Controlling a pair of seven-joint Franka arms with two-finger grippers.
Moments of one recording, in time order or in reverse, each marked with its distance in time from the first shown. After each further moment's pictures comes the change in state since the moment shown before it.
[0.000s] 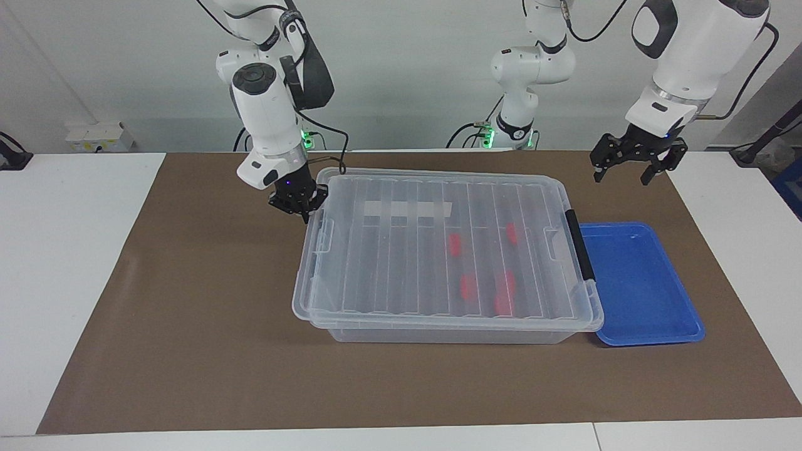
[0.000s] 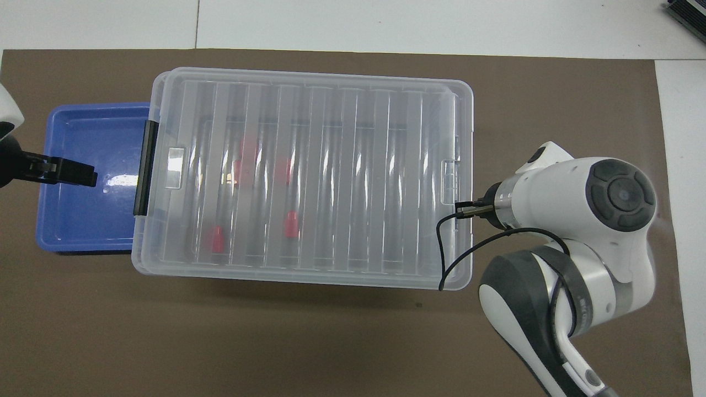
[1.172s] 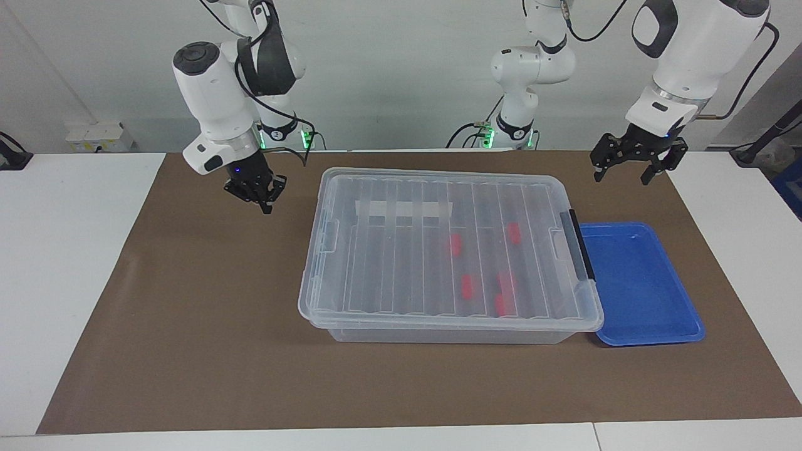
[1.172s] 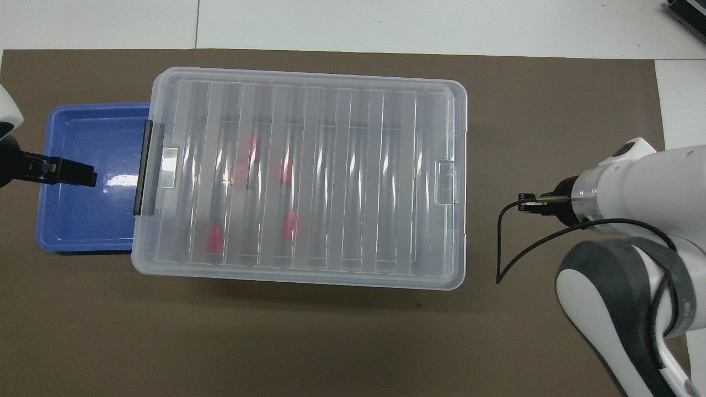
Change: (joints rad) left arm 0.000 -0.001 0.000 0.000 0.000 0.000 0.000; right arm -0.170 -0.085 -0.013 0.039 -0.003 -0.160 0.019
